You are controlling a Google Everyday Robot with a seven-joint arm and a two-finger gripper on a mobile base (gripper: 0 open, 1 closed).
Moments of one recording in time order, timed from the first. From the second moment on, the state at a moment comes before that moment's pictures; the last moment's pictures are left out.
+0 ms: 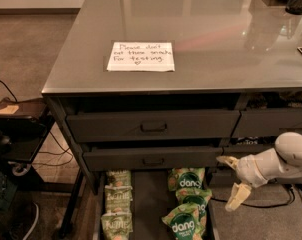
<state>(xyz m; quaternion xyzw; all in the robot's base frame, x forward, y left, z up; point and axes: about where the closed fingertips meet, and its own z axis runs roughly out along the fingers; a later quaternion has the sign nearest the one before) 0.471 -0.248 0.498 -0.62 0.70 0.27 0.25</state>
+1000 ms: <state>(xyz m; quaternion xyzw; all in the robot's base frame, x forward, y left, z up) 0.467 -0.270 0.388 -0.67 0.65 0.25 0.25</state>
